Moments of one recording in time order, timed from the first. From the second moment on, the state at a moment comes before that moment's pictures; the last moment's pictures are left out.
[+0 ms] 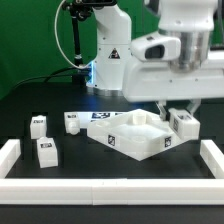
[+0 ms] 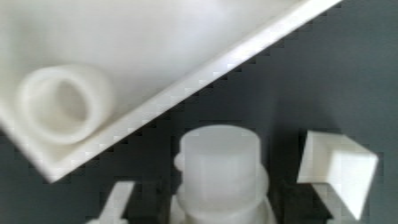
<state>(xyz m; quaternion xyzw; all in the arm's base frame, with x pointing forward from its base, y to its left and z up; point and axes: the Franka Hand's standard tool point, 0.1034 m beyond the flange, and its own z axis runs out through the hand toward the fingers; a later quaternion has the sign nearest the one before) 0.521 0.083 0.081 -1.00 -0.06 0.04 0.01</state>
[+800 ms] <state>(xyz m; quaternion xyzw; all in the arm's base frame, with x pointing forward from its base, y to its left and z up) 0.465 0.067 0.087 -1.00 0.00 0.04 0.01</state>
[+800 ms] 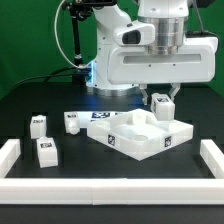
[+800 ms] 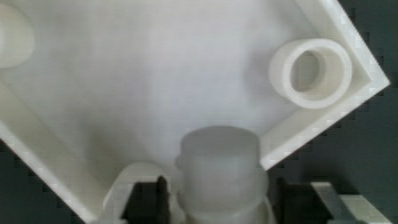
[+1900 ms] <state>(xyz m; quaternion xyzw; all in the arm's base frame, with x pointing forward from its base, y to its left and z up) 0.354 0.144 0.060 -1.00 0.09 0.03 0.01</state>
